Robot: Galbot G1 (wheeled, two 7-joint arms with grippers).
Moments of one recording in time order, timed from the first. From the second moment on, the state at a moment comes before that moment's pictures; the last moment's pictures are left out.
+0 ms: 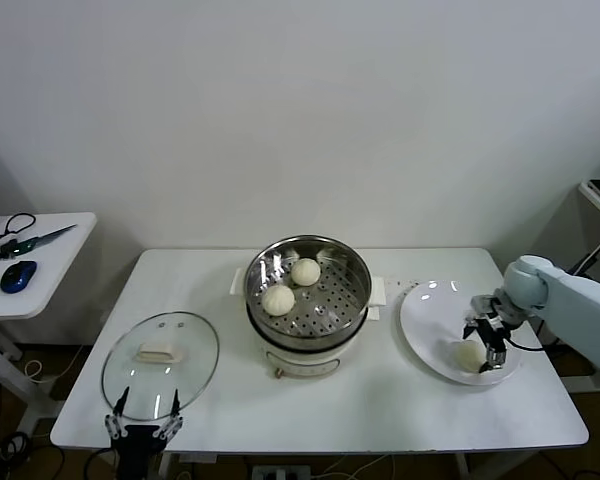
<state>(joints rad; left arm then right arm) 1.78 -1.56 -0.69 -1.98 0.19 -0.06 -0.04 0.05 0.66 -1.00 1.05 -0.03 -0.02 -1.13</state>
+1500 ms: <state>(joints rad) 1.78 -1.57 -0.67 -1.98 0.19 -0.06 -0.03 0.70 1.09 -1.33 1.22 -0.16 0.55 -1.13</state>
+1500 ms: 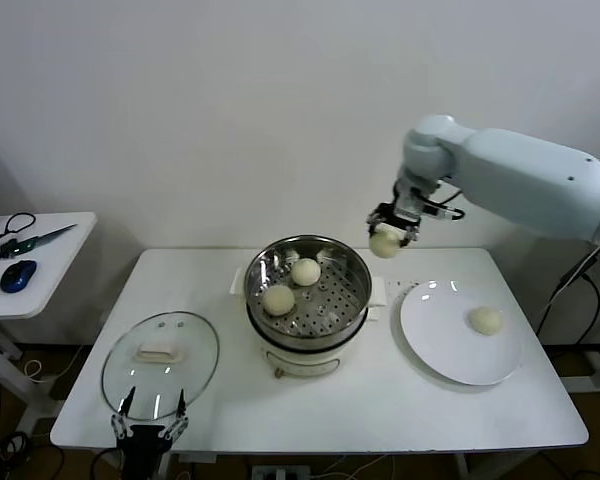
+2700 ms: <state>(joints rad) 1.76 -1.57 -0.67 -1.95 0.19 -0.06 -0.02 0.55 1.29 -1.40 1.31 -0.17 0.58 -1.13</state>
